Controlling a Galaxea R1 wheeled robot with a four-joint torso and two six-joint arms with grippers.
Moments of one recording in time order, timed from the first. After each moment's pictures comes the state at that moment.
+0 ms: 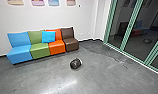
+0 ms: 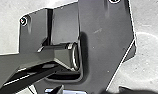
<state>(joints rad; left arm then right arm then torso) 1.45 2.98 -2.68 -0.12 -0.03 0.13 -1.53 2.95 -2.61 -0.05 0.11 0.05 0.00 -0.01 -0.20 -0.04</state>
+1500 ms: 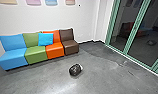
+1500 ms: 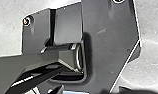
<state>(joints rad) 1.45 2.98 -2.68 -0.12 -0.04 0.12 -1.53 2.97 -2.61 -0.05 0.11 0.05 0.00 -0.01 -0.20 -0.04</state>
